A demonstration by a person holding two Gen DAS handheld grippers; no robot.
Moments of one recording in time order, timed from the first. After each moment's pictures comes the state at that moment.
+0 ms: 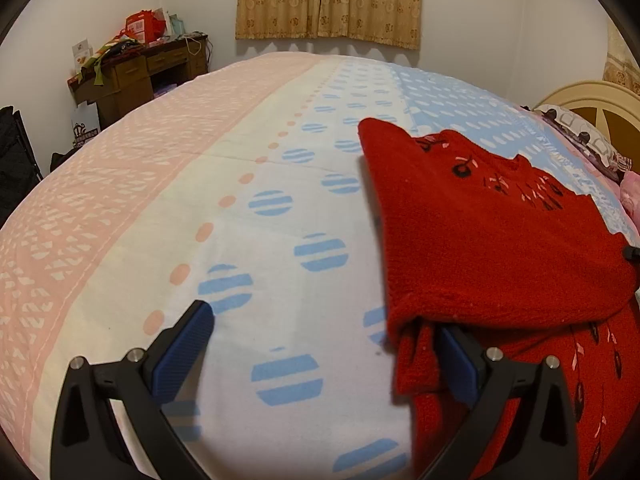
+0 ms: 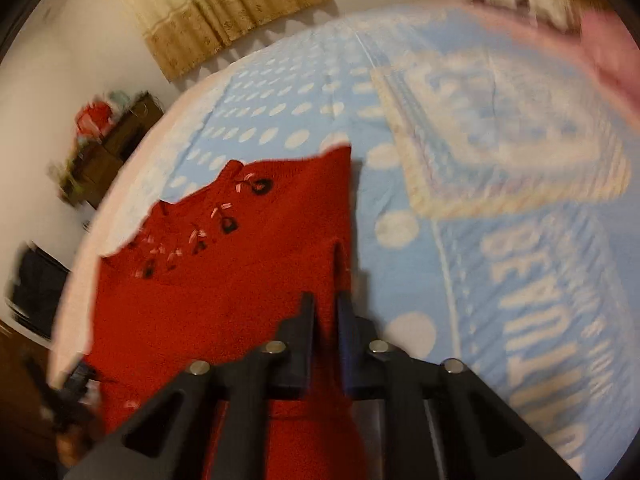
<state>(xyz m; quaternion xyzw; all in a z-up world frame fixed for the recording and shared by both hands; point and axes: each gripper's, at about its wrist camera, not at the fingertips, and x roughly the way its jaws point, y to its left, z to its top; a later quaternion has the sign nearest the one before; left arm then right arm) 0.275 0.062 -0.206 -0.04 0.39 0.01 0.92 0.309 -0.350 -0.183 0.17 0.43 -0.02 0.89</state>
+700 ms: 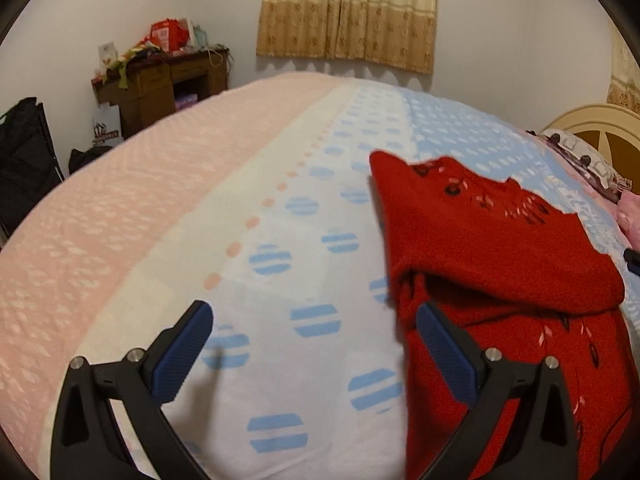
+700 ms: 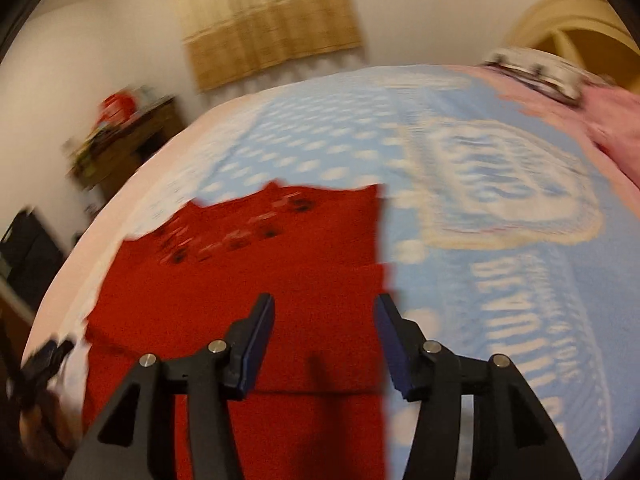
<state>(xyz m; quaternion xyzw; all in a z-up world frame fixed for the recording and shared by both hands) 0.230 0.069 -0.176 -0.06 0.36 0.03 0.93 0.262 -0.306 -0.157 0.10 0.38 0.01 0.92</state>
